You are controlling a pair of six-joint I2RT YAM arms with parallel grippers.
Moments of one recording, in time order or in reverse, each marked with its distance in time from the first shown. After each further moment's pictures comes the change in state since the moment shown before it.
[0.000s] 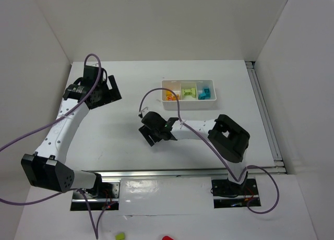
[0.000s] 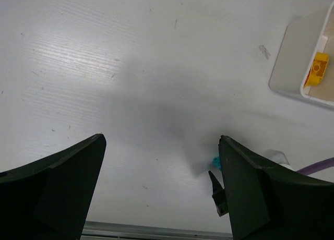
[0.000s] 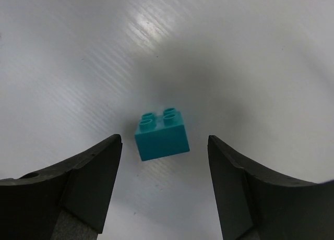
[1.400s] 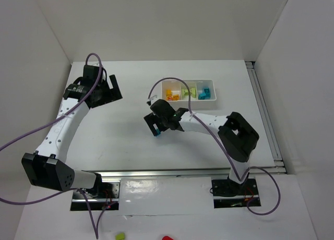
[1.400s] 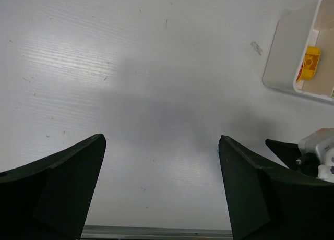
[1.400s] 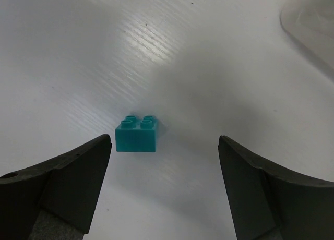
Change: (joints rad) left arm 0.007 0.008 0.000 0.022 0.051 0.029; right arm -0.124 -0.078 0.013 -0.024 -0.043 -0.010
